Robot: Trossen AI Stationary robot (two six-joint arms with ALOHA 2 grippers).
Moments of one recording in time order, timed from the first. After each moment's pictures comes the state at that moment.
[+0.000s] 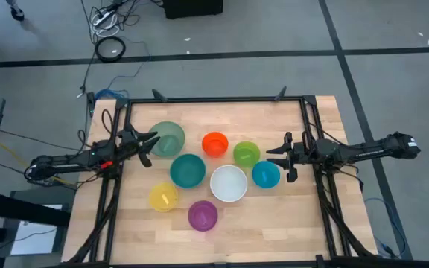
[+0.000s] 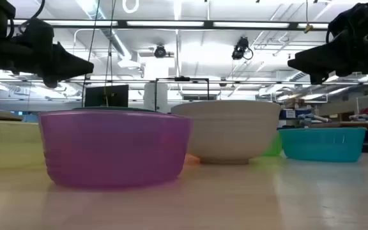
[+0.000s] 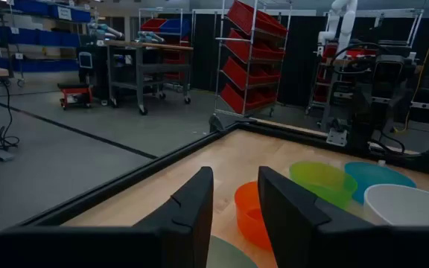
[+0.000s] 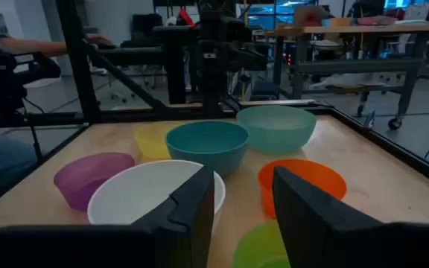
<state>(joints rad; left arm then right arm) 0.07 0.02 0.01 0.06 -0.45 -0.08 0.06 0.37 0.01 0.36 0.11 0.03</state>
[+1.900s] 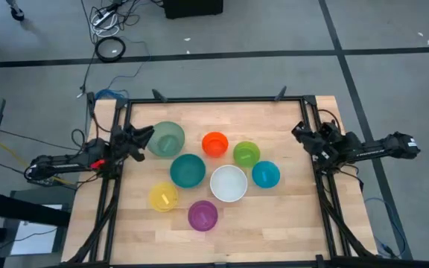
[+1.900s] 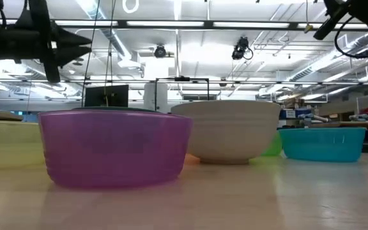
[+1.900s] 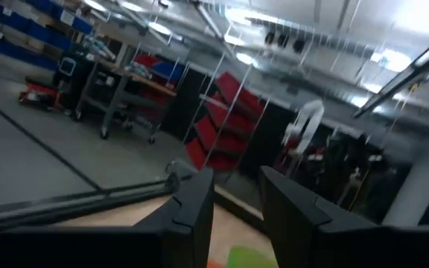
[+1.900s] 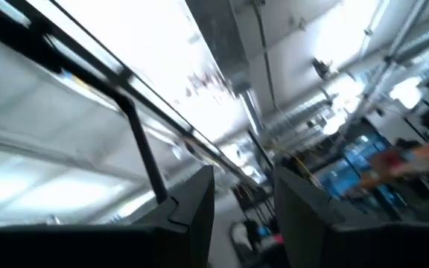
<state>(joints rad) 0.07 0.02 0.01 0.32 -0.45 -0.35 0.07 0.37 0.03 1.12 0.11 0.51</state>
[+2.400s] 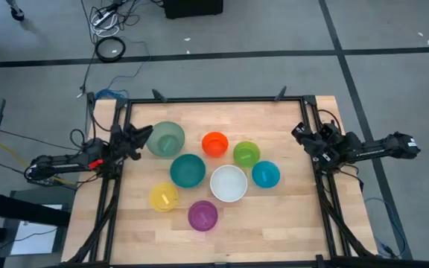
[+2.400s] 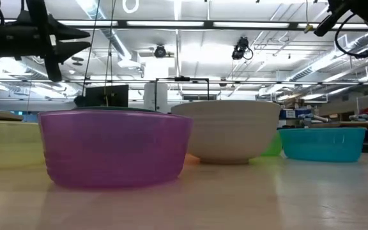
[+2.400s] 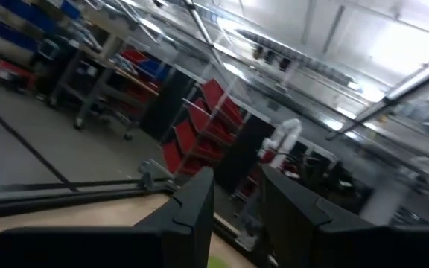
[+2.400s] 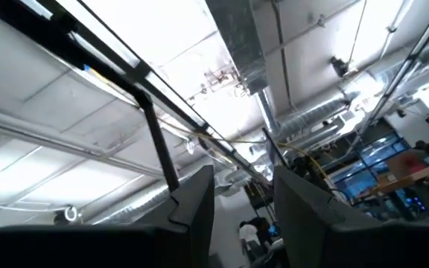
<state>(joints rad) 0.07 0.02 0.01 0.35 -0.41 -0.48 0.07 0.37 0.03 1.11 0.04 0.51</state>
